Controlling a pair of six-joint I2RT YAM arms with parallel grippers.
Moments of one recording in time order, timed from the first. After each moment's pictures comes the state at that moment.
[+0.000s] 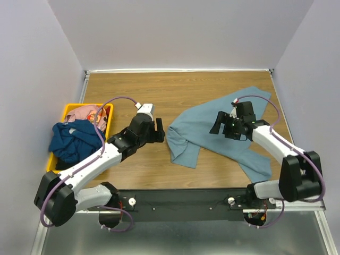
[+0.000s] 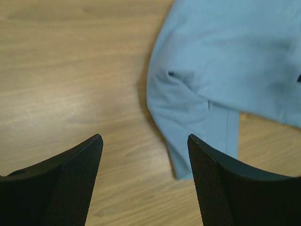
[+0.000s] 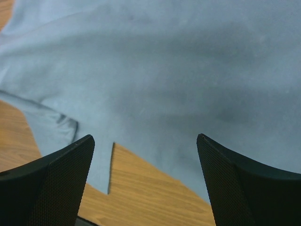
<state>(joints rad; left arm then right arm) -0.67 1.11 0.76 -0.26 -0.18 -0.51 0.21 1.34 0.80 -0.37 -0.24 0.44</state>
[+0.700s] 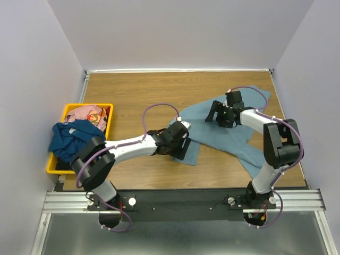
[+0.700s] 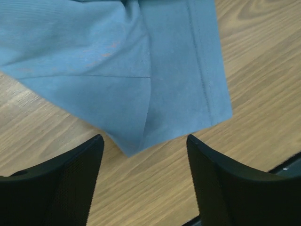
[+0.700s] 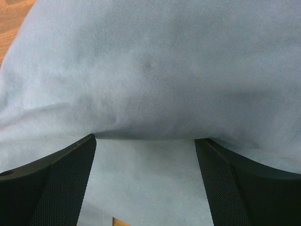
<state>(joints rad) -0.91 1.57 0.94 -0.35 -0.03 -0.43 0.21 1.76 1.03 -0.20 -0.17 0.48</state>
